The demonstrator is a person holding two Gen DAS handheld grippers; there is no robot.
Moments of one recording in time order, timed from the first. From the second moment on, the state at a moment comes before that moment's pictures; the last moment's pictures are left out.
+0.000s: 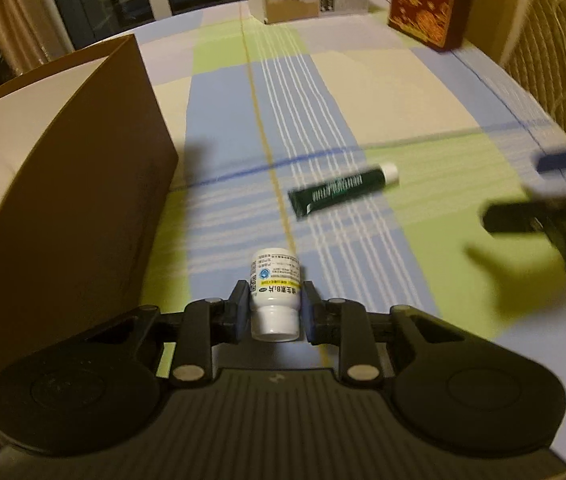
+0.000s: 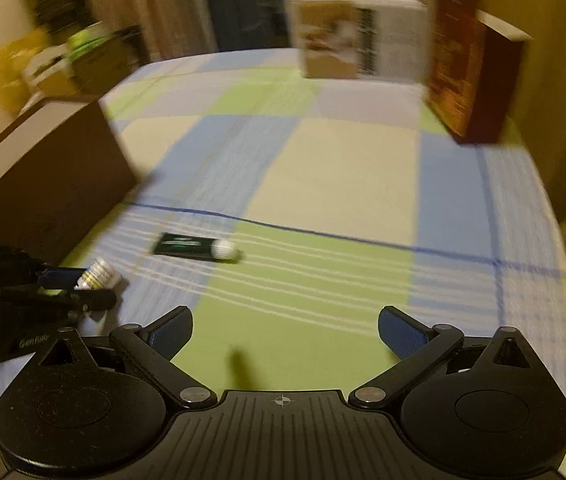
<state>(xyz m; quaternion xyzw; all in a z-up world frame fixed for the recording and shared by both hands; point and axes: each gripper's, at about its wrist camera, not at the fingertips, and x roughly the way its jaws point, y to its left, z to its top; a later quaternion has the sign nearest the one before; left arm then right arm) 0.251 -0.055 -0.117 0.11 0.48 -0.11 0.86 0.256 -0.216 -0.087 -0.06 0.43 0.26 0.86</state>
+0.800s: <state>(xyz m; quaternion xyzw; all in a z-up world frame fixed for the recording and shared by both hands) 0.234 -0.035 -0.116 0.06 0.49 -0.09 0.87 0.278 -0.132 -0.121 -0.20 0.43 0.37 0.80</state>
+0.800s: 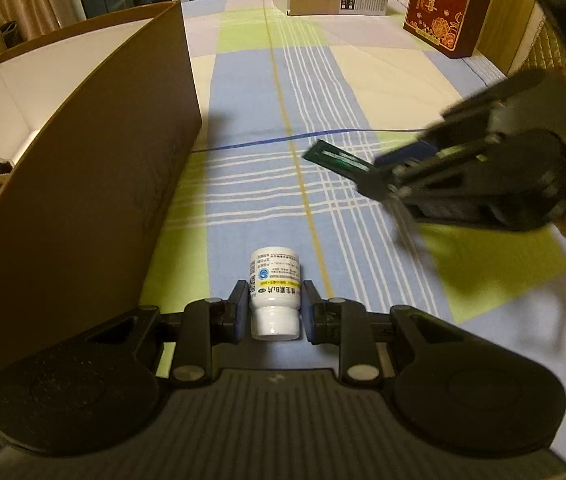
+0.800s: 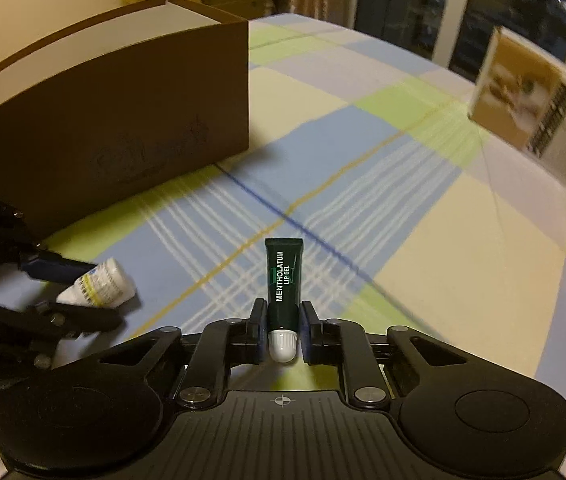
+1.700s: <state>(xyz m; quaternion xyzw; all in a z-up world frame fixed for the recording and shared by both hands) 0.227 -0.037 -0.090 0.05 0.47 -0.13 0.87 0.226 -0.177 -0.106 -0.06 0.51 0.28 0.81</state>
